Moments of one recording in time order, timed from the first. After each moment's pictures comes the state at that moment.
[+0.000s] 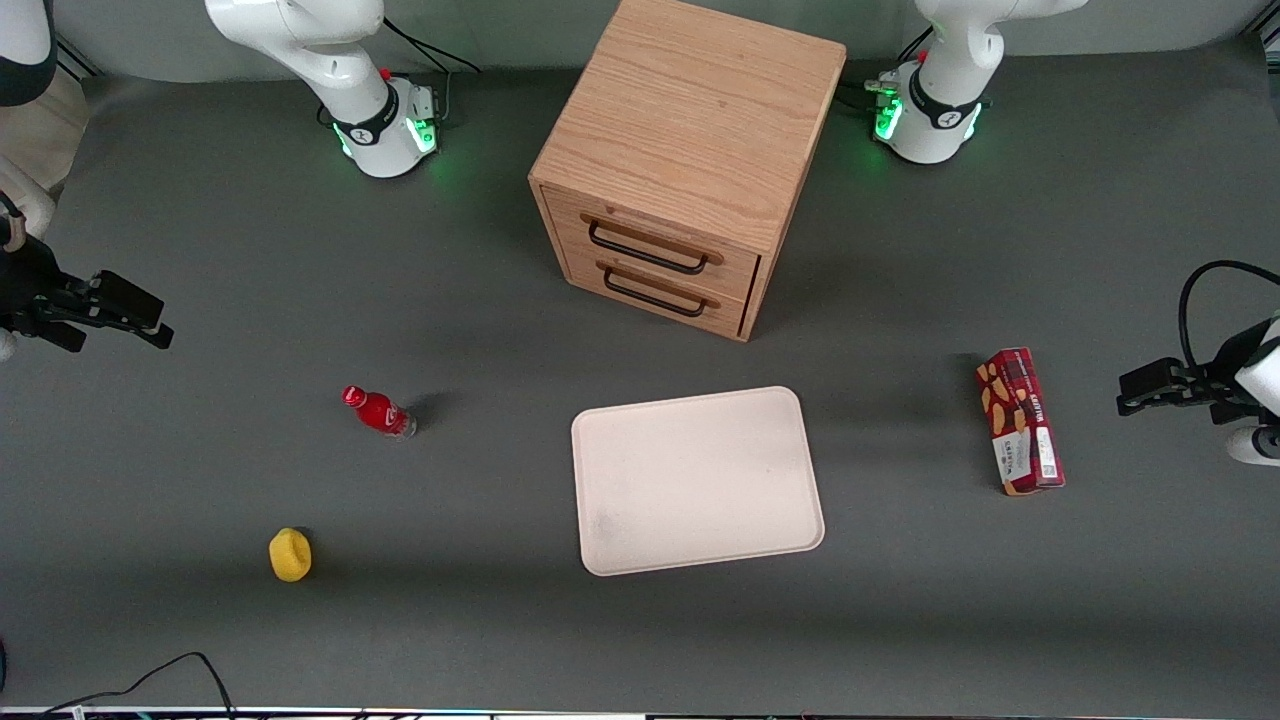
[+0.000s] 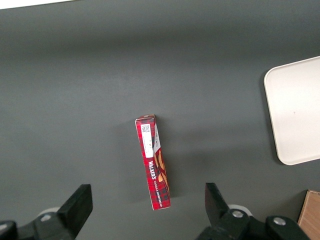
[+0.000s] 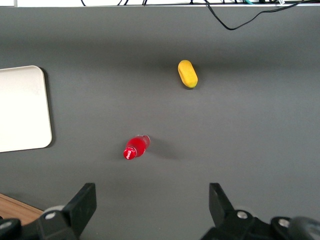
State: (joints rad) arm 0.05 0.29 -0.01 -1.40 0.00 1.74 0.15
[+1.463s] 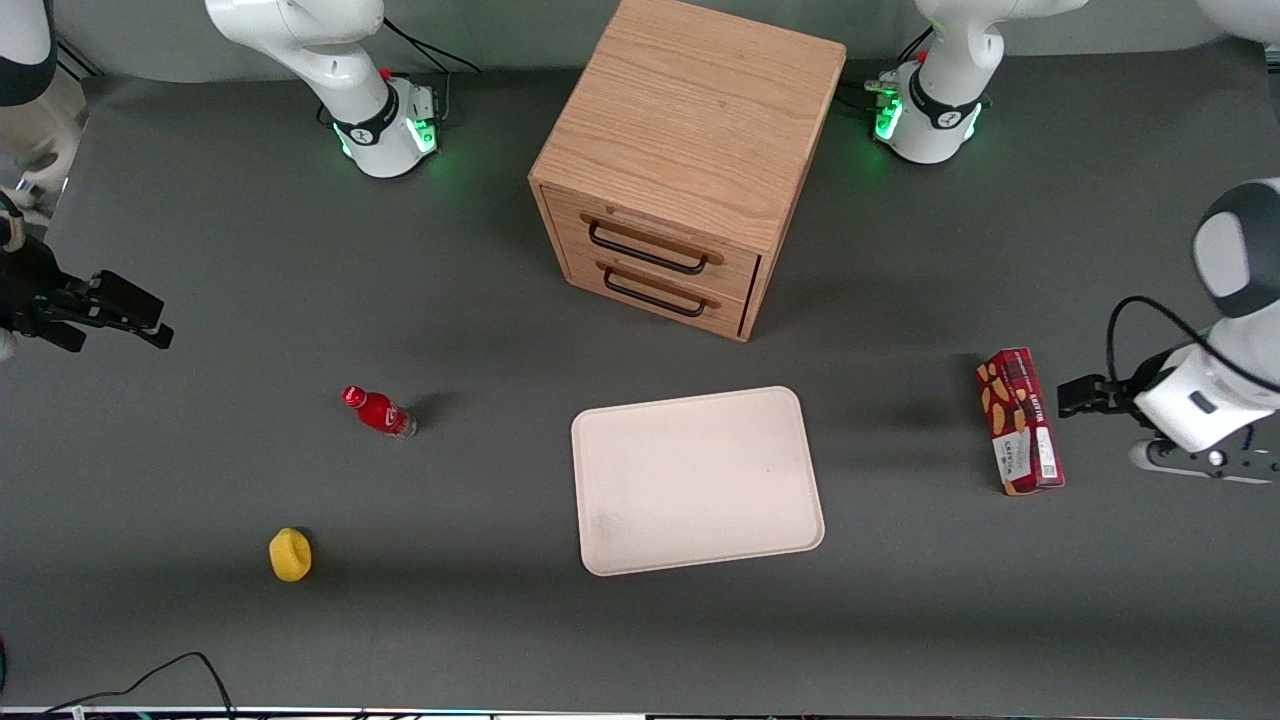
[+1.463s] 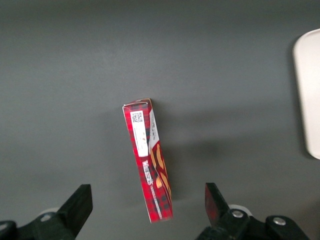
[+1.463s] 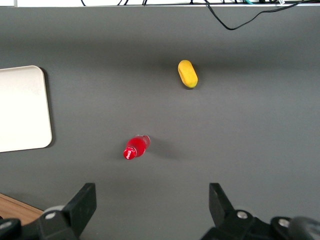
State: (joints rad) arm 0.05 0.29 -0.01 -1.73 0.02 2.00 0.16
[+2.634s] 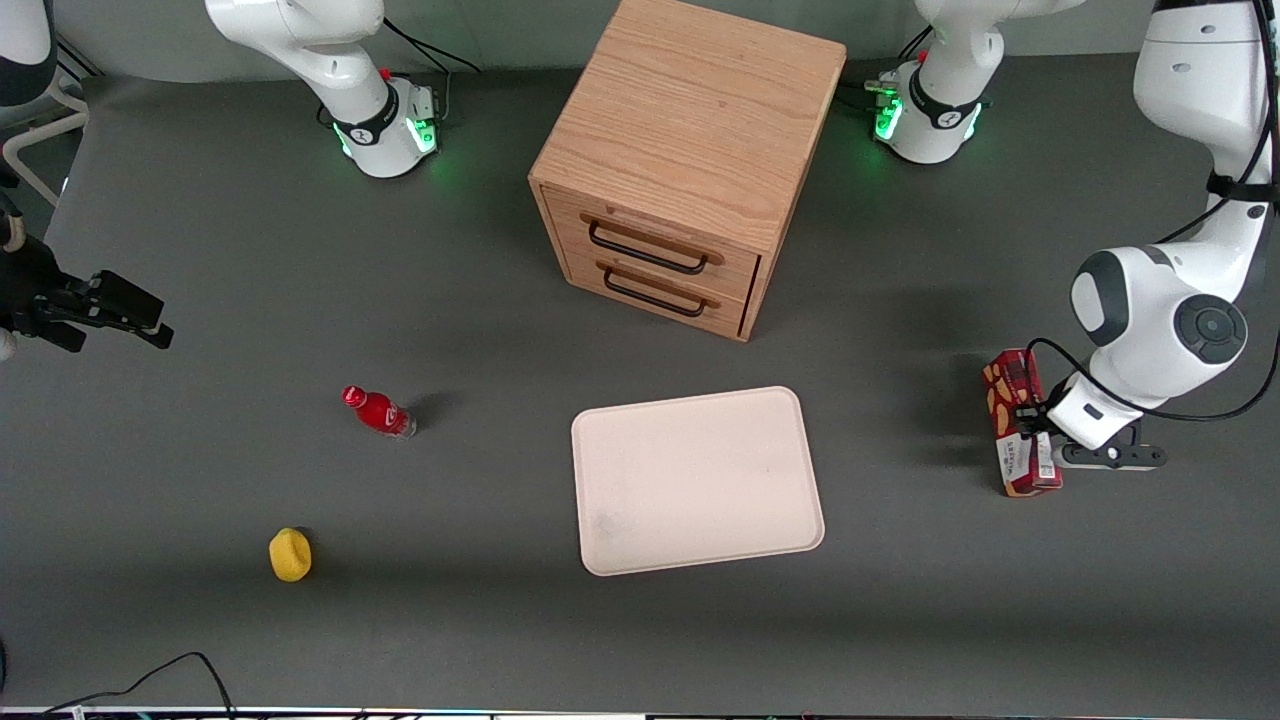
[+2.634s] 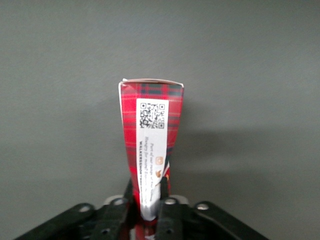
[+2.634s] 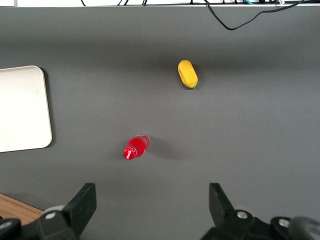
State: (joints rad) arm 0.08 0.39 -0.03 -2.01 0.01 2.46 0.05
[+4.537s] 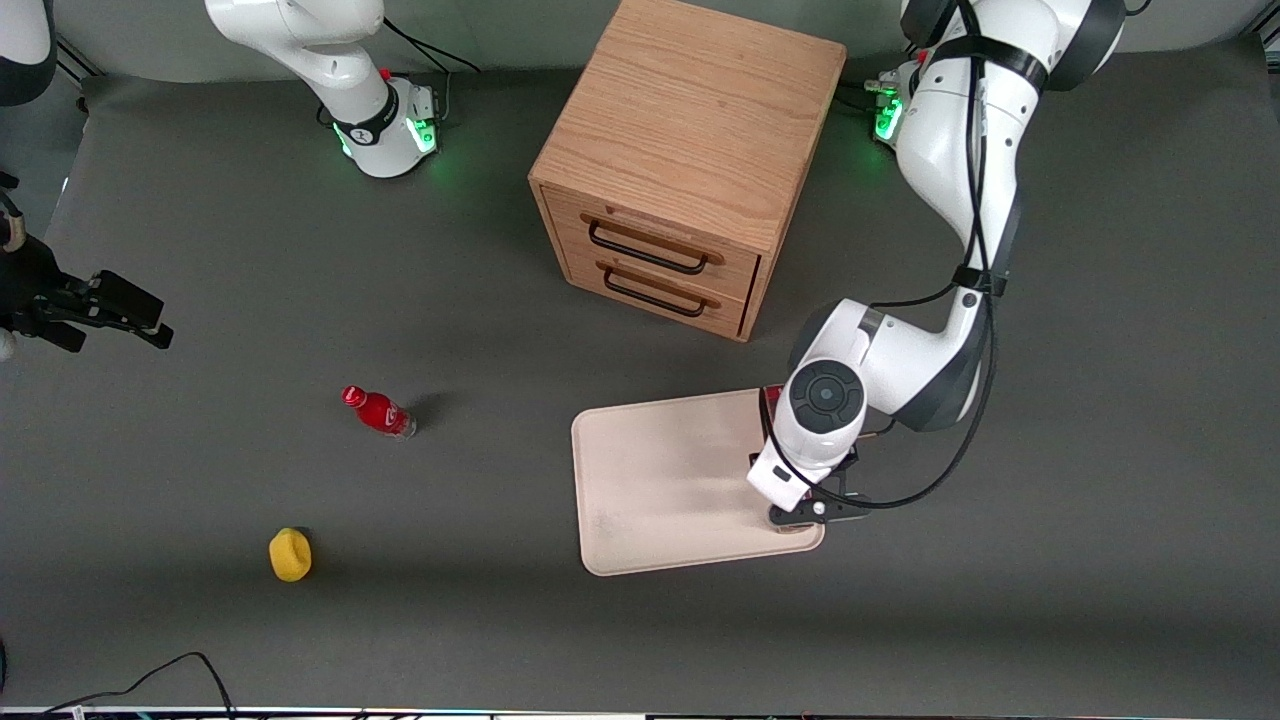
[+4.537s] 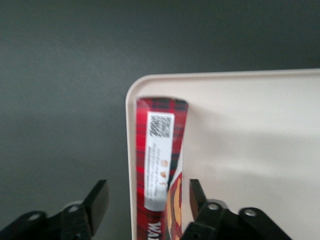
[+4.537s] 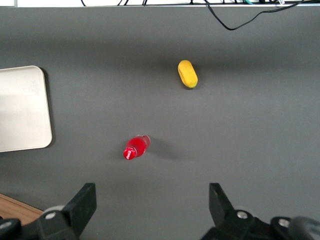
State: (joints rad) arm -0.44 0.77 -0.02 -1.29 0.13 2.08 -0.63
